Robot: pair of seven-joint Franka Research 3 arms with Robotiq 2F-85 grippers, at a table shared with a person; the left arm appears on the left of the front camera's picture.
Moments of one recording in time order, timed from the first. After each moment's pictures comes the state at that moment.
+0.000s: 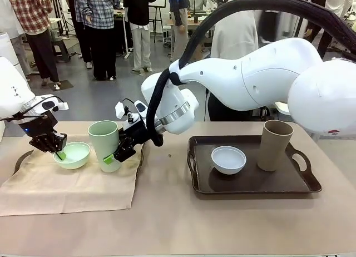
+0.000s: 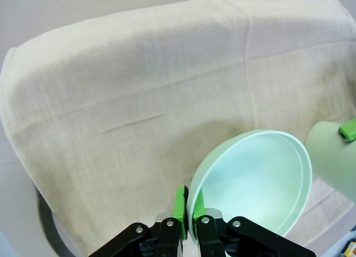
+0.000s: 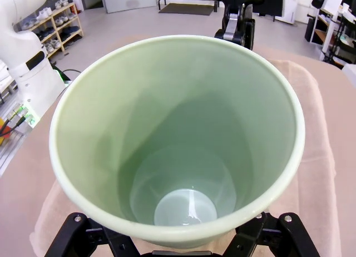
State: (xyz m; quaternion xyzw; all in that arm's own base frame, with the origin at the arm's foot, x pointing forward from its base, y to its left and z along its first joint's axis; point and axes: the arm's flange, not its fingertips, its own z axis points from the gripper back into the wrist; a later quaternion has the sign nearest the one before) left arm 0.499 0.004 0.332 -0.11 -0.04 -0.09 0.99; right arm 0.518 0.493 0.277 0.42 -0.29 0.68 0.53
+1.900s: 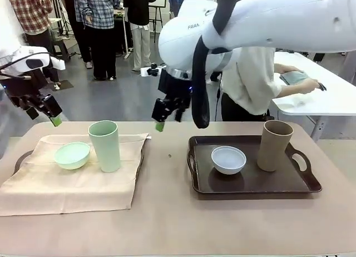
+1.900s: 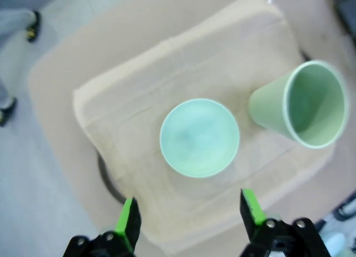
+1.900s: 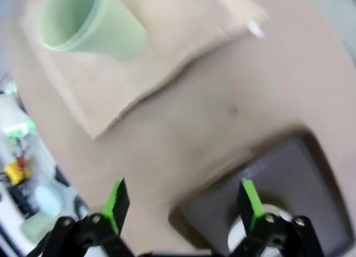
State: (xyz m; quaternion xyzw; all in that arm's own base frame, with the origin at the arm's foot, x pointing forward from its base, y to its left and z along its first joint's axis) left arm 0.438 -0.051 0.498 0.00 -0.12 -0.20 0.97; right arm 0.472 0.373 0.478 0.08 -0.04 0.41 0.91
